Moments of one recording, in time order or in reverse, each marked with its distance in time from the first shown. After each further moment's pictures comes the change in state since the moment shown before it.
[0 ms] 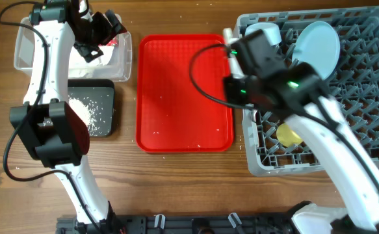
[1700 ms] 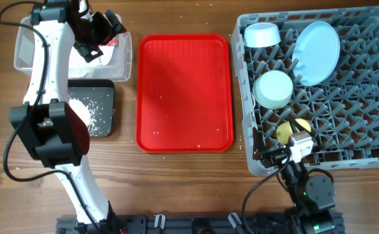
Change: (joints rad) left arm 0.000 0.000 0.001 0.002 -0.004 0.000; right arm -0.258 -1.464 -1.586 1.184 -0.108 -0.260
